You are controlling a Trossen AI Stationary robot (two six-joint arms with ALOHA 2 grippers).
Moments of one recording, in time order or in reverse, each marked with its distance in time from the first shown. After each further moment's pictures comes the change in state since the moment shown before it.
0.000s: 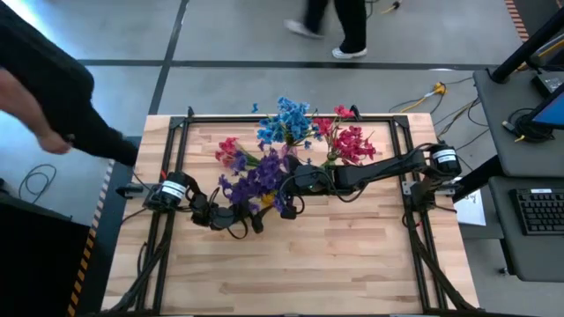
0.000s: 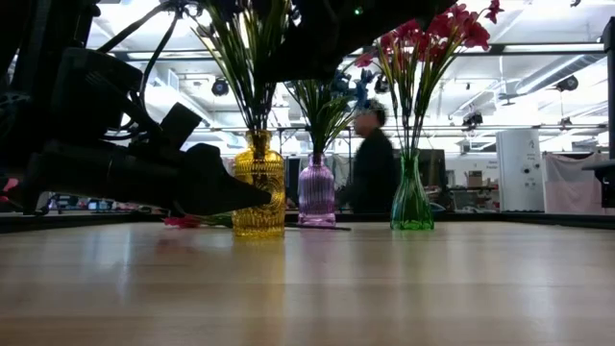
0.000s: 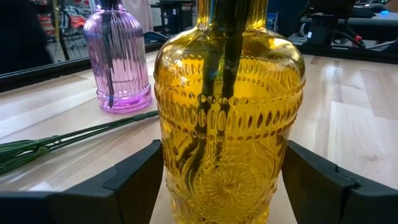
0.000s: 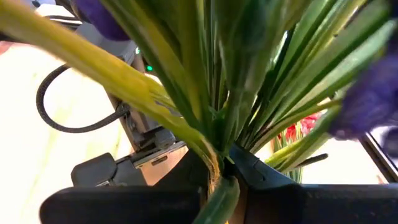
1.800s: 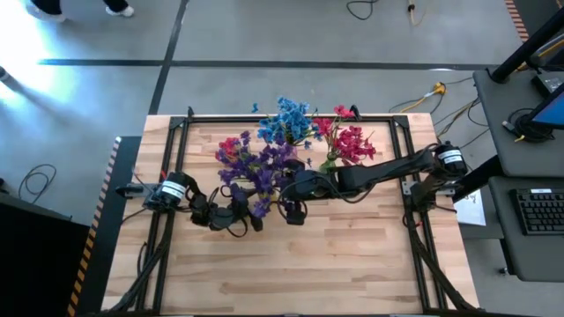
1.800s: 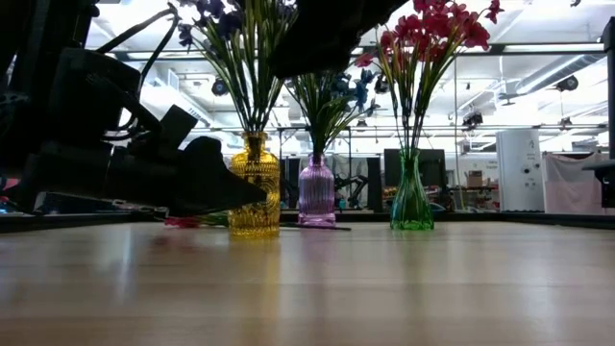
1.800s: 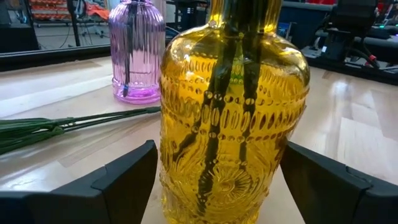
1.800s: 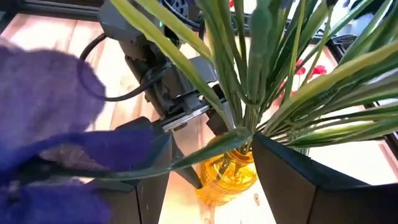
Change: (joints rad) left arm -0.005 -0.004 -0.009 0.004 -0.053 -0.114; right arm 0.047 -0.049 0.078 -0.273 0.025 0.066
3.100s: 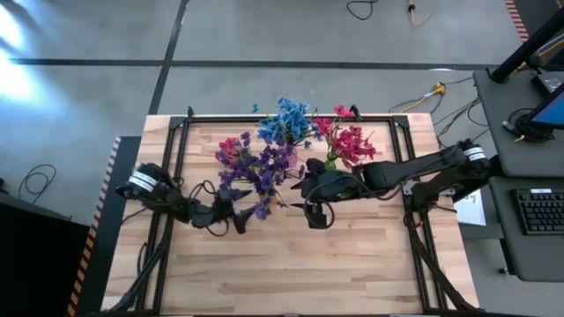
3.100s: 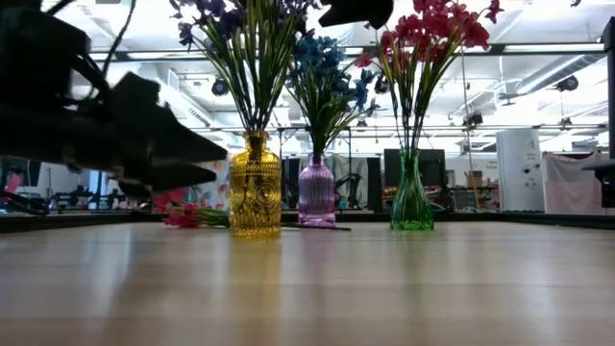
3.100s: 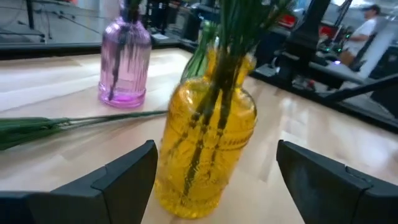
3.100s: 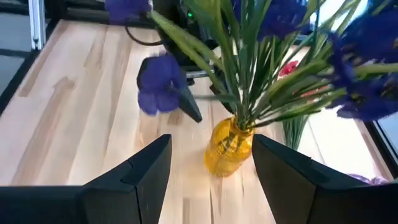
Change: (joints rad) left arm -0.085 -0.266 -0.198 -0.026 0.060 -0.120; right arm 0.082 -0.200 0.001 -0.225 0.027 0.045
